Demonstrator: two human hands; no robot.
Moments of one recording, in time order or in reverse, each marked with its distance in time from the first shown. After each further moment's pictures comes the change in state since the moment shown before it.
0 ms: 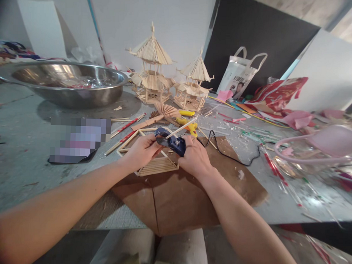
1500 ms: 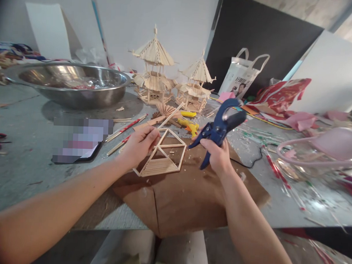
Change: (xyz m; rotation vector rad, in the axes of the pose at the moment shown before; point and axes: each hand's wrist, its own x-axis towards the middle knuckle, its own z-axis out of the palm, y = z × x) left_hand 0.004 -0.003 -0.012 0.096 0.157 -0.073; right_hand -0.001 0.025 -0.022 0.927 0.269 0.093
